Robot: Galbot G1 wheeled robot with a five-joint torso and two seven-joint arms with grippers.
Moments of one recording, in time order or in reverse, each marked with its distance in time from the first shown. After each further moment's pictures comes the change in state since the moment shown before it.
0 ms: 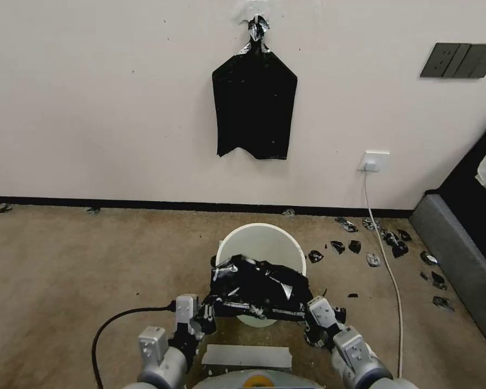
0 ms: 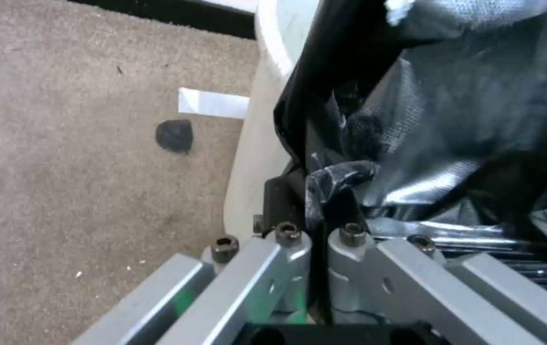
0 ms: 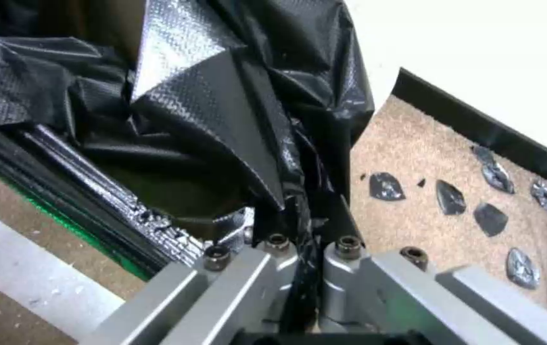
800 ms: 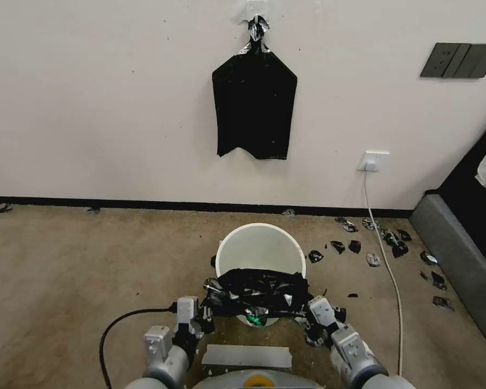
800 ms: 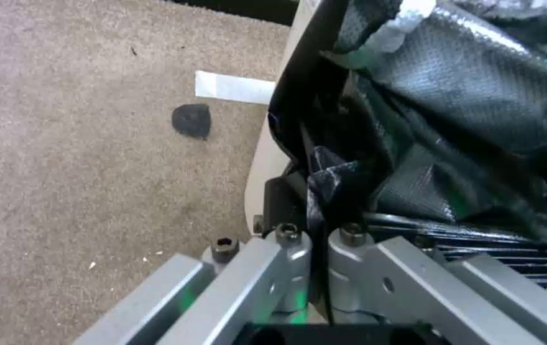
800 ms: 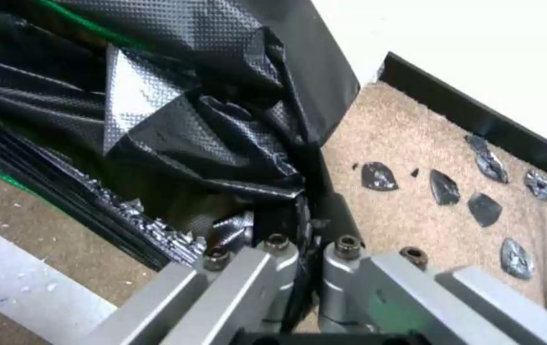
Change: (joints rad) left arm -0.044 -0.018 -0.001 0.091 0.020 -0.014 0.011; right arm 0.020 0.011 0.010 -0.053 -0.003 0.013 -0.002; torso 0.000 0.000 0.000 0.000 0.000
